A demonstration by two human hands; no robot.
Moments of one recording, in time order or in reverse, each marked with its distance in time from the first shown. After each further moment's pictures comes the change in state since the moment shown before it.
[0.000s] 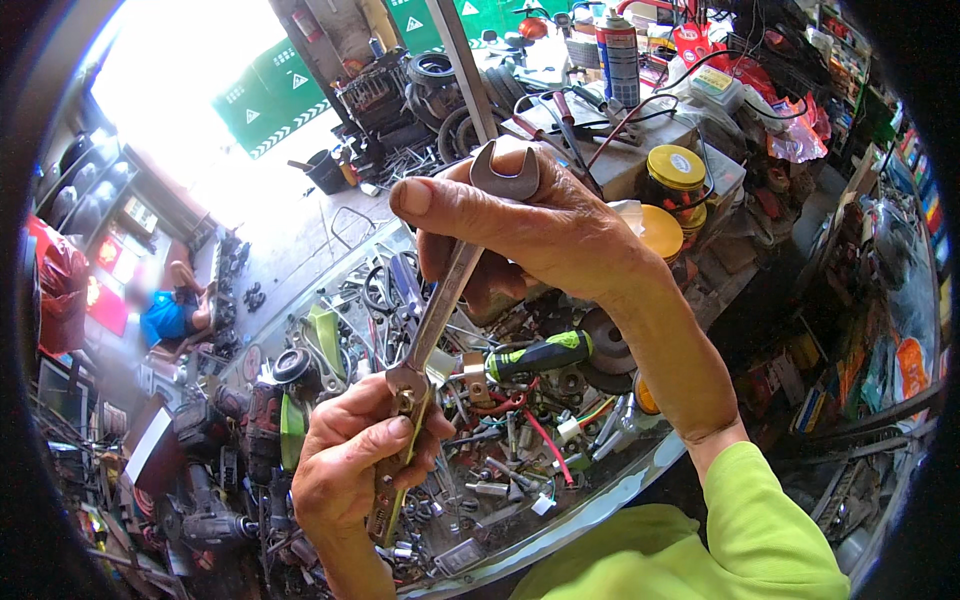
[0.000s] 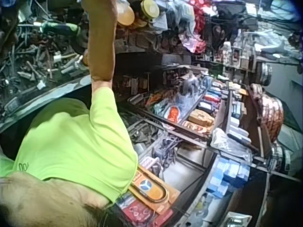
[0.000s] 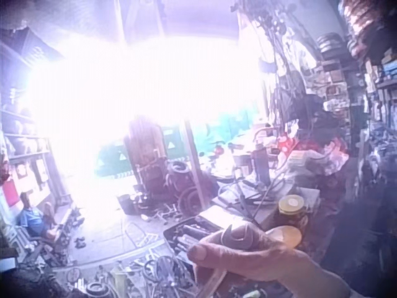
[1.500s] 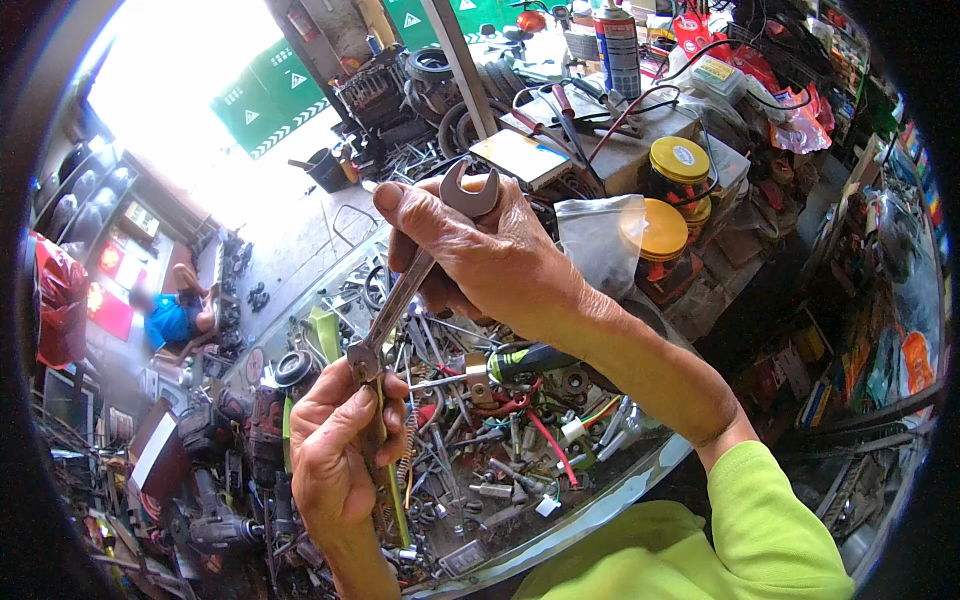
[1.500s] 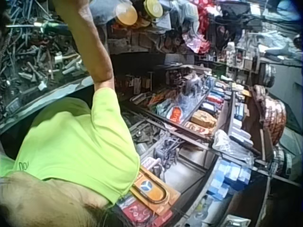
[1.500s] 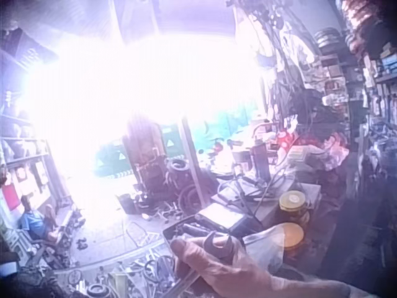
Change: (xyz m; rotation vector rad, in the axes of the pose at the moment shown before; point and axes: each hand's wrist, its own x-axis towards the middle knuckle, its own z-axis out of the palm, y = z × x) left_hand 0.009 -0.007 -0.004 -0.123 0.234 0.219; right_hand 0.009 0.017 0.031 0.088 0.217 0.041
